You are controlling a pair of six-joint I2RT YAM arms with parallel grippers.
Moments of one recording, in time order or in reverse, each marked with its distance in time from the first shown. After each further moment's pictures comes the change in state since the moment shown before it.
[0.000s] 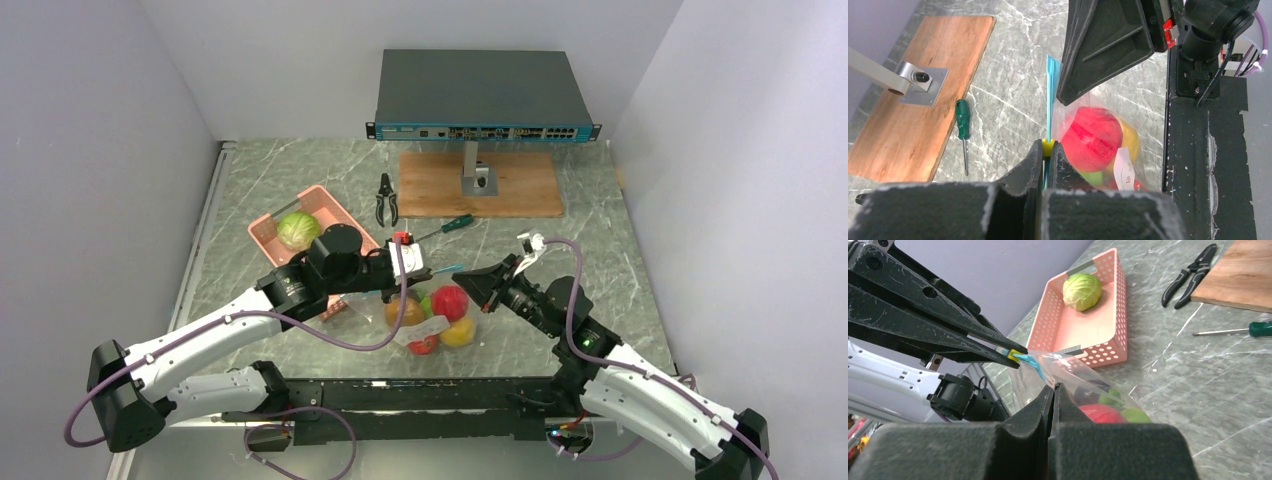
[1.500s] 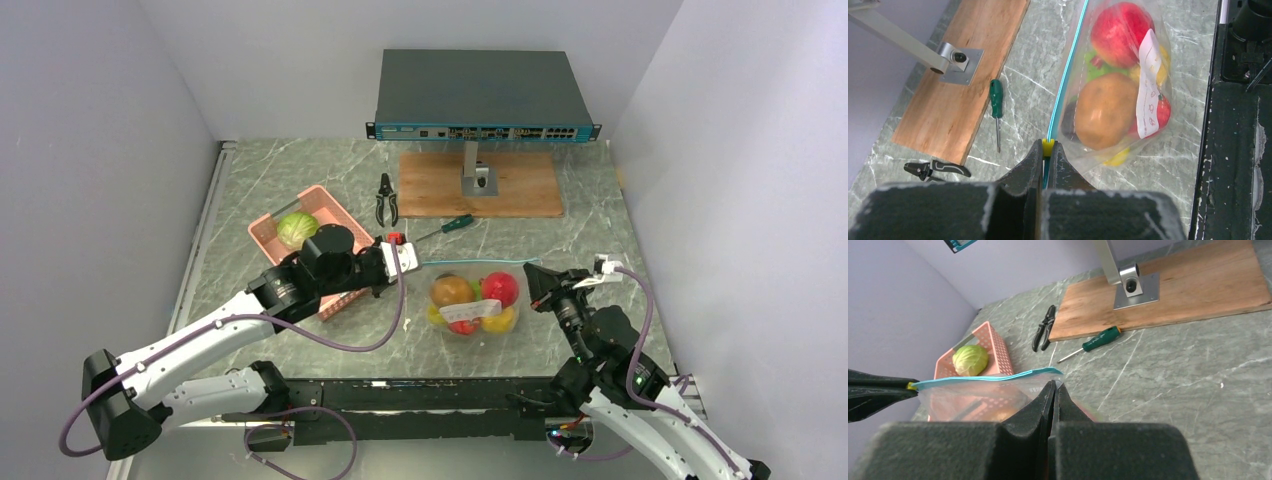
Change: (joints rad) left arm 0.026 -0.040 -0.005 -0.055 -0.103 0.084; right arm -0.001 -0.445 0.059 -0.521 0.602 -0.068
